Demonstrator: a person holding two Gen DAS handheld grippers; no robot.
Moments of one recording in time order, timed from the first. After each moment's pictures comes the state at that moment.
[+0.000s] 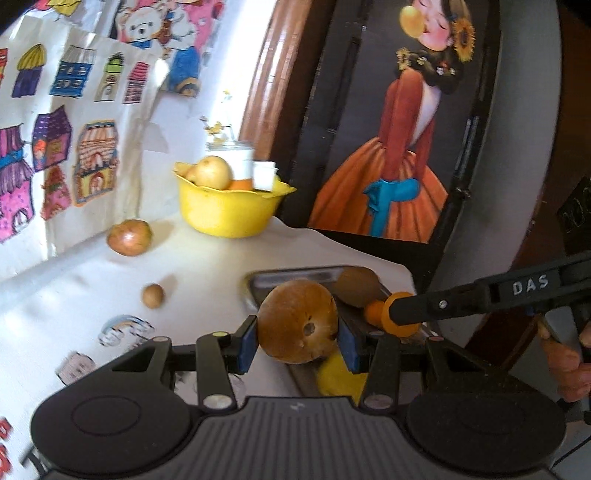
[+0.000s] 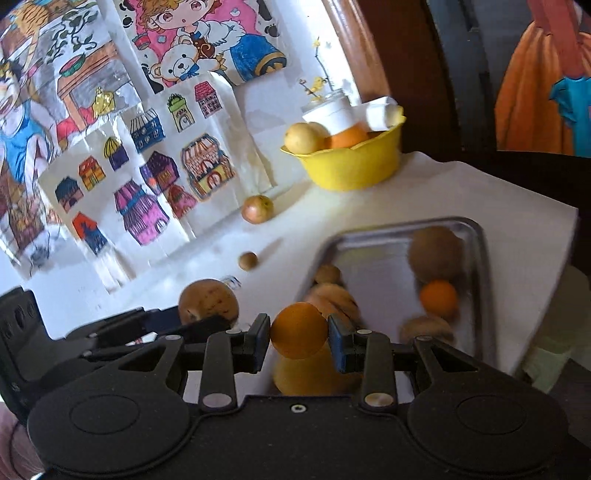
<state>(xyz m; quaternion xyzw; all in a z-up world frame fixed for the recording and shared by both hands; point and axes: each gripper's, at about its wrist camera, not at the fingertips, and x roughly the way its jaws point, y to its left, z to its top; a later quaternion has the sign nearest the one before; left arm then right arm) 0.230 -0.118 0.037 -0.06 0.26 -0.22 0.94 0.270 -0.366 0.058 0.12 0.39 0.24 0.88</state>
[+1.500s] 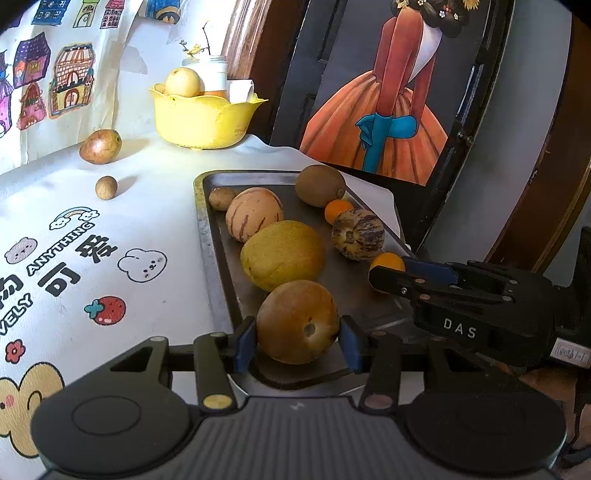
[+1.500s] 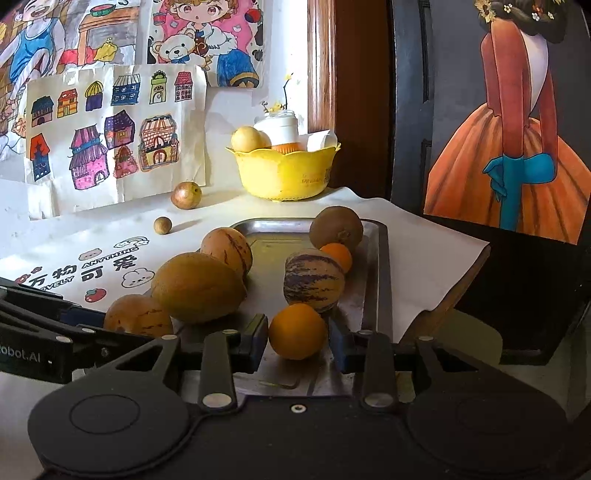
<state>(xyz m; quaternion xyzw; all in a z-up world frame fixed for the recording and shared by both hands) 0.190 -0.175 -0.011 -0.06 0.35 -0.21 0.91 0.200 -0.391 -0.021 -0.02 0.26 0.14 0.96</state>
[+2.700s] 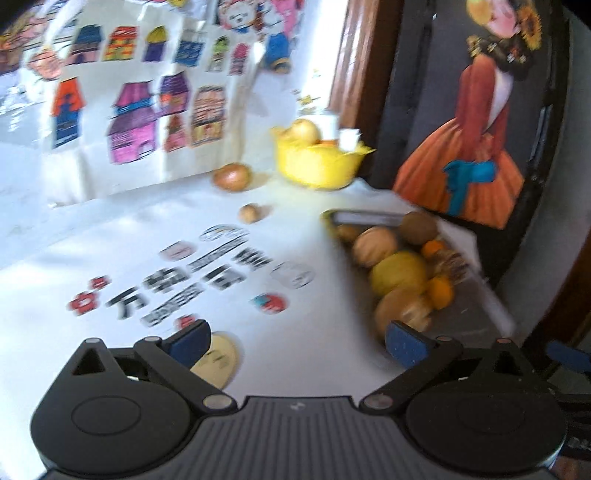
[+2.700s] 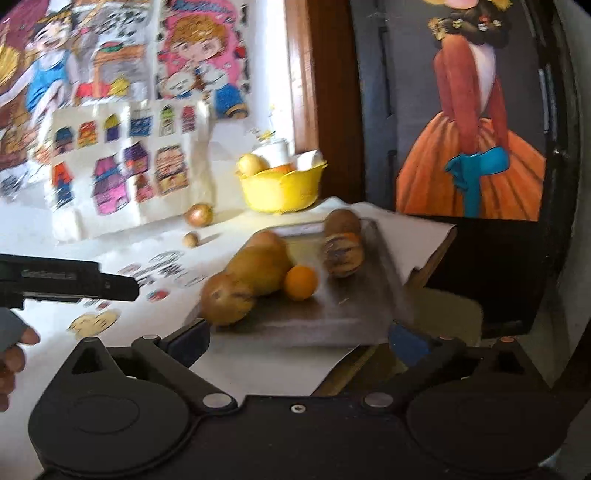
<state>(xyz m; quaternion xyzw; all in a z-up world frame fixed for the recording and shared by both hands) 0.127 -0.105 0.018 -0.06 0.31 -0.04 0.95 0.078 -0.346 0.002 0.03 0.24 0.08 0.97</state>
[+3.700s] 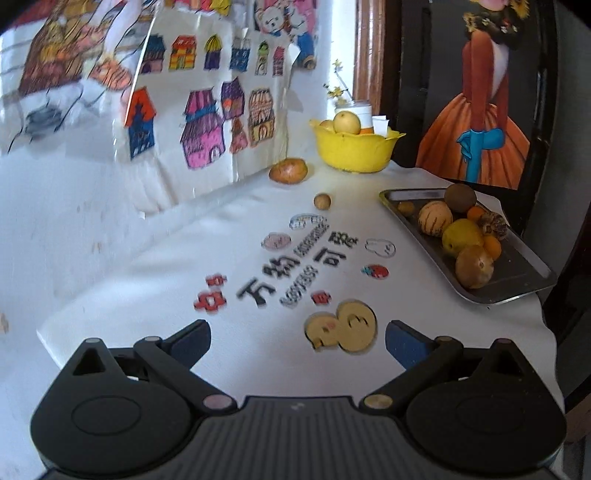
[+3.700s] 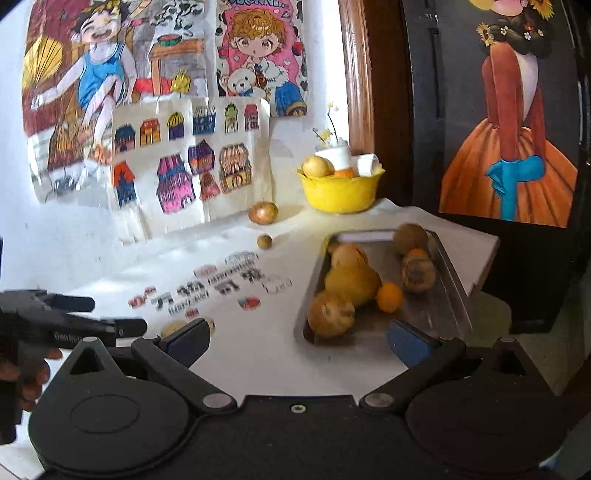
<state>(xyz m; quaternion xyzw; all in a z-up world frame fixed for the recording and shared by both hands) 0.098 -0.011 0.037 0.02 0.32 -0.05 0.95 0.061 -0.275 0.076 0.02 0.27 0.13 0.95</state>
